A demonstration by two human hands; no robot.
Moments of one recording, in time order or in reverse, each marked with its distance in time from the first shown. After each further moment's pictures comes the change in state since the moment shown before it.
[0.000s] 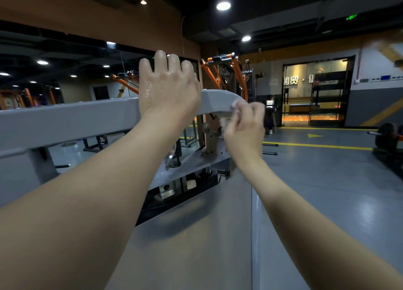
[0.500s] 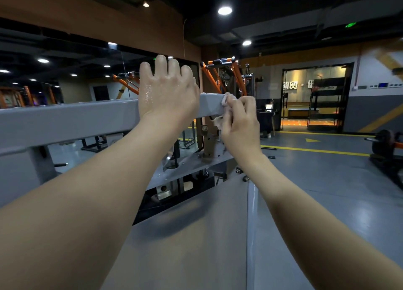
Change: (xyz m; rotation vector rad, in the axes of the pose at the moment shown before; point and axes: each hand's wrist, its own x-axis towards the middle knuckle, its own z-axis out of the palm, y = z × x) left_hand -0.001 0.000 0.000 0.002 -0.004 0.003; right_hand 0.016 -0.002 -0.005 -0.015 -0.094 -0.257
